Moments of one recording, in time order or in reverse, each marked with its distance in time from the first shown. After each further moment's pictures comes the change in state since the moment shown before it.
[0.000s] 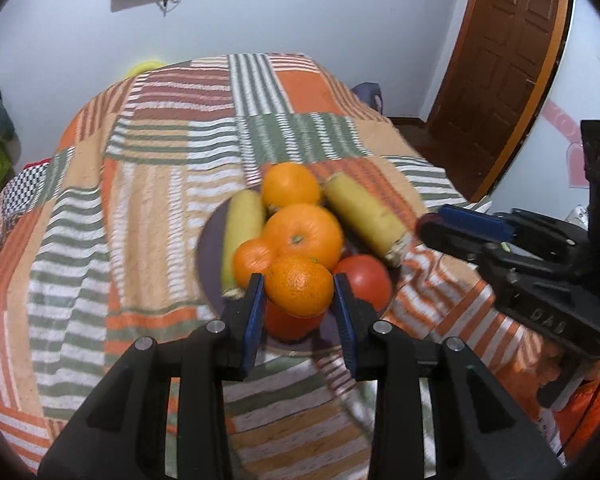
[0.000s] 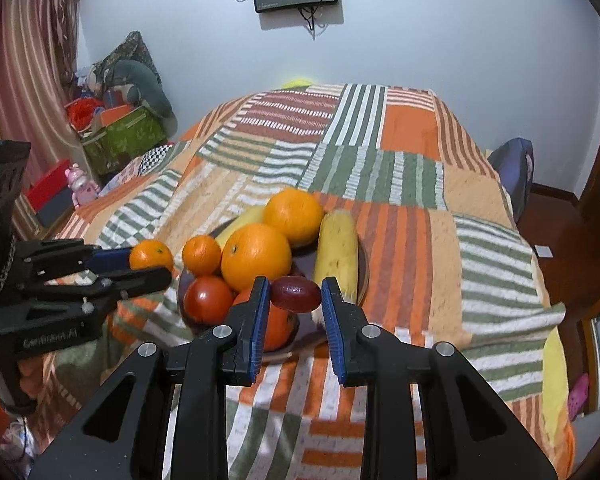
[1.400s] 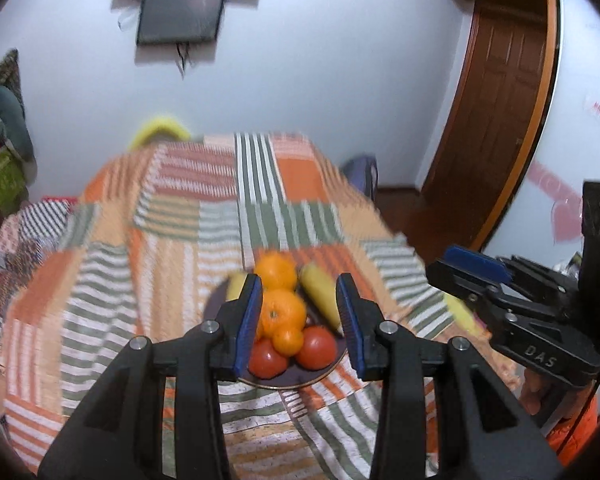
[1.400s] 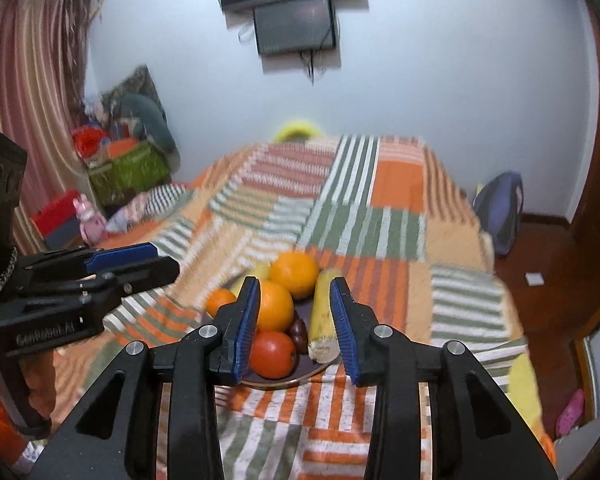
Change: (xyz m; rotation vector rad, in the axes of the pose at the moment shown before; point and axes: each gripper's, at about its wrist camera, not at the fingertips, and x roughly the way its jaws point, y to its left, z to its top) left arm -0.117 -0.025 0.025 -0.058 -0.276 0.012; right arm -0.091 0.008 0.024 -0.001 -0.180 -0.020
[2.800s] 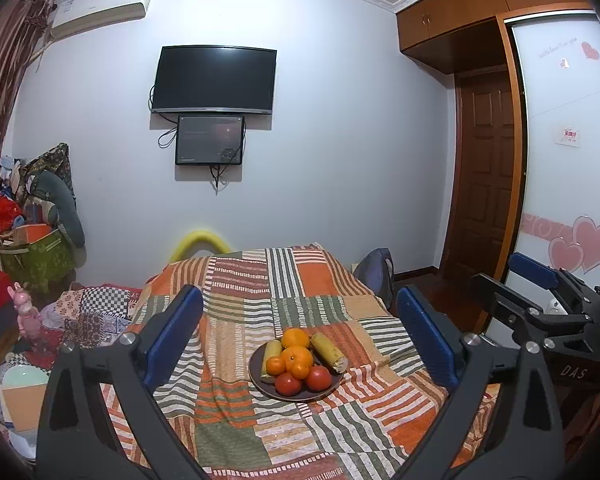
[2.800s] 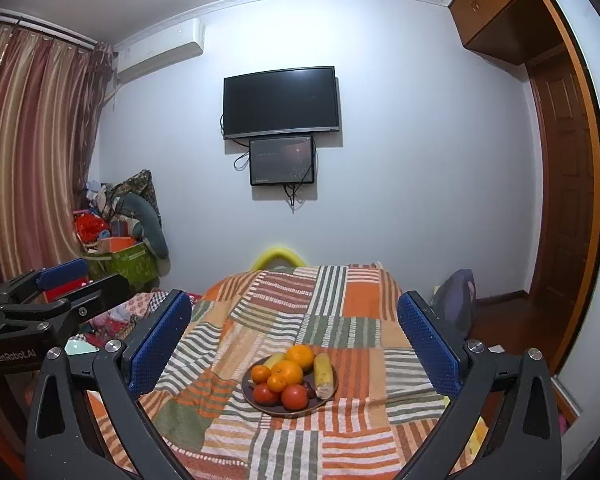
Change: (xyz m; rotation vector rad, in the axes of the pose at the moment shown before) left arm -0.198 -0.054 -0.022 0.086 -0.367 0.119; right arm -0.159 0.072 -0.009 -0.023 -0.402 -0.129
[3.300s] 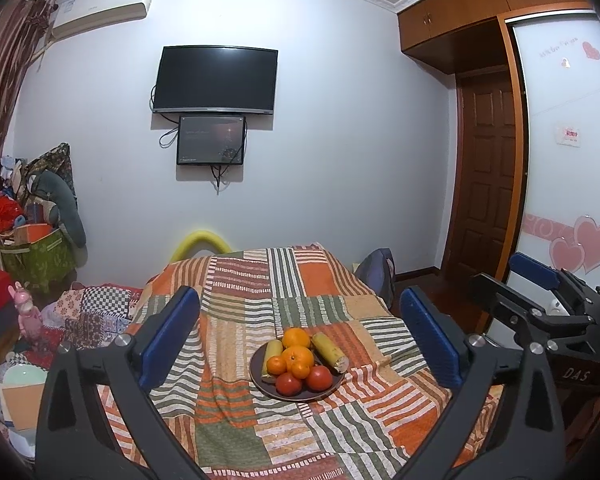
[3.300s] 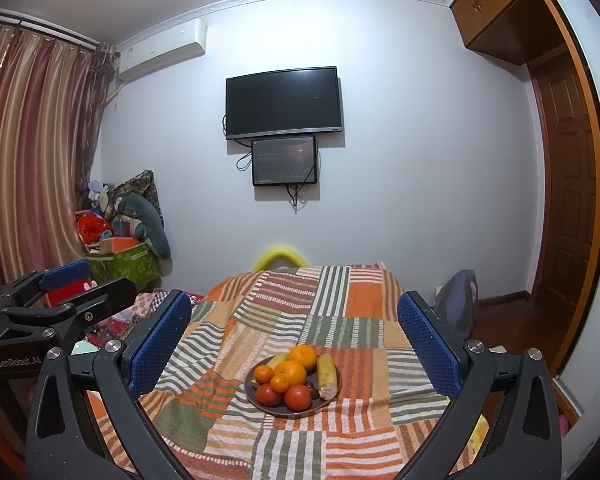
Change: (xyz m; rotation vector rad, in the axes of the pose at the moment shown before) left arm -0.001 0.003 -0.002 -0.002 -0.004 0.007; right arm -0.004 0.001 0.000 0.002 -0.002 0.004
